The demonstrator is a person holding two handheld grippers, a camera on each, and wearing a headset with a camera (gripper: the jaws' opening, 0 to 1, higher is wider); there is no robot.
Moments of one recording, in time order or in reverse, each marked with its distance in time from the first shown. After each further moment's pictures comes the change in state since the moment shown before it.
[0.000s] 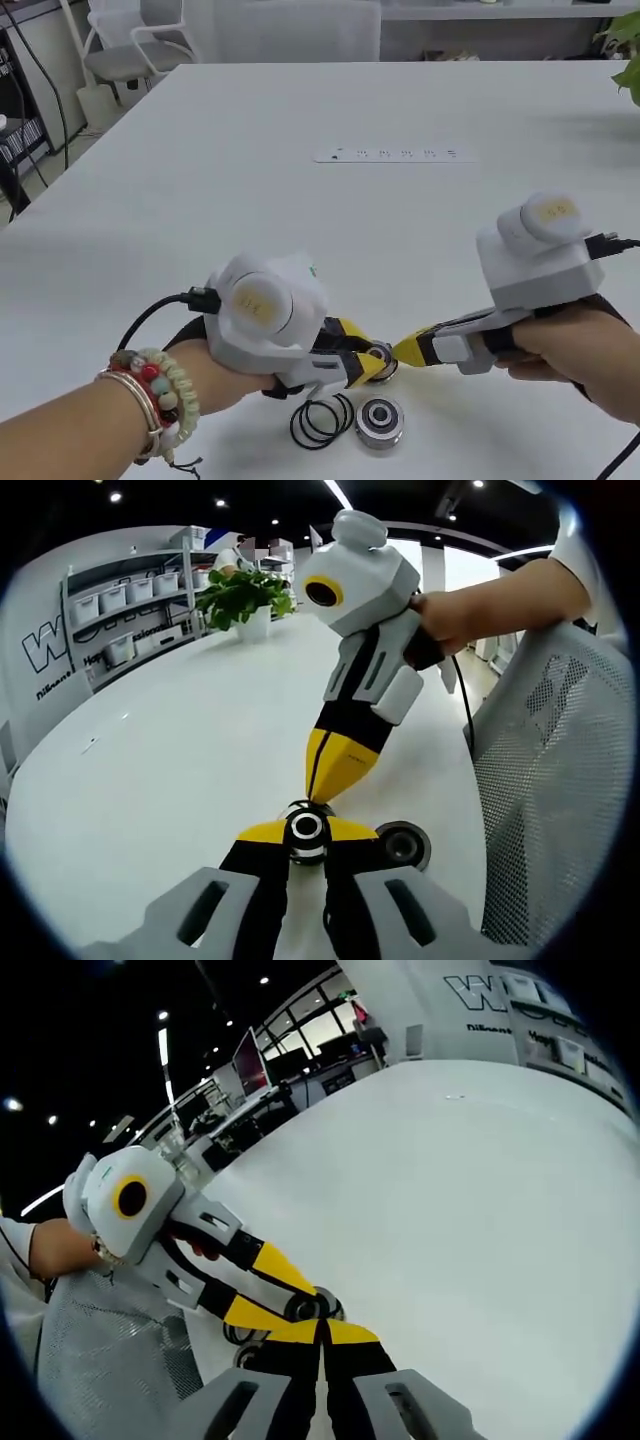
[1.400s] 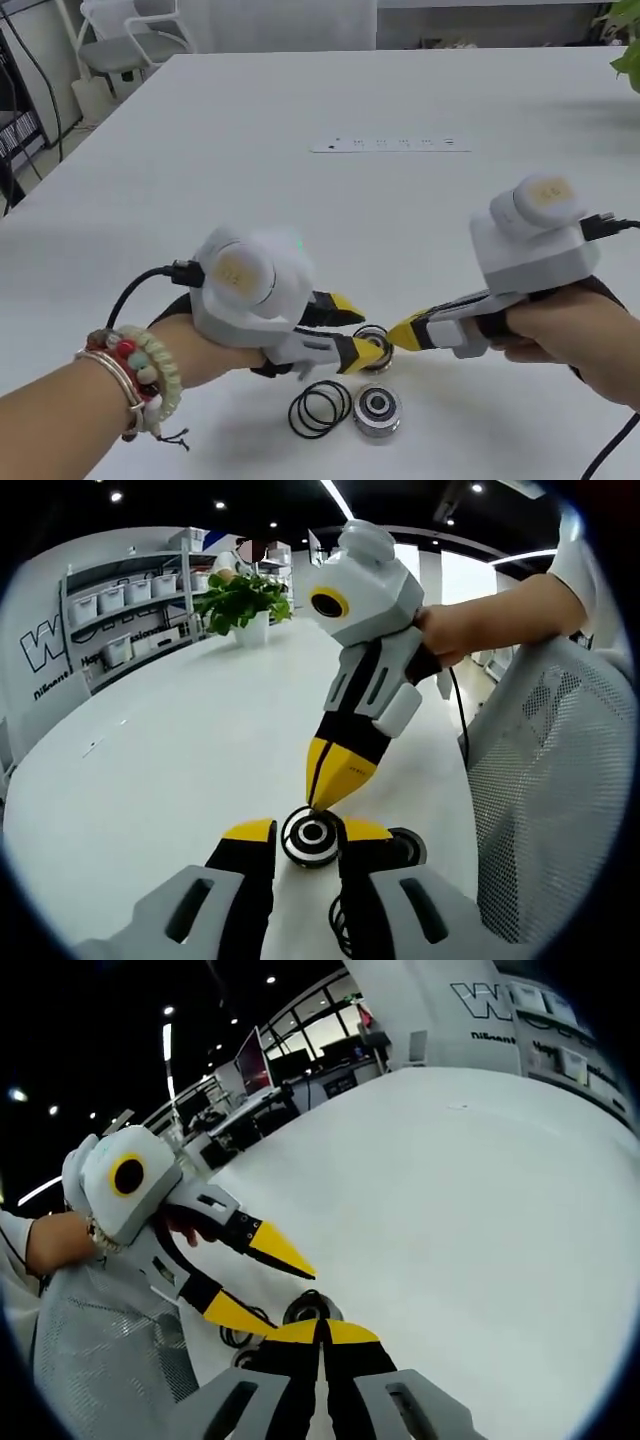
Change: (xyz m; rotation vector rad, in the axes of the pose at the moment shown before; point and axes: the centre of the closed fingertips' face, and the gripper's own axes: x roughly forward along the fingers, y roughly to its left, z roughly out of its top) left arm -0.011 0.008 0.015 -0.039 -0.037 -0.019; right arm -0.002 -0.004 0.004 -0.040 -0.008 -0.024
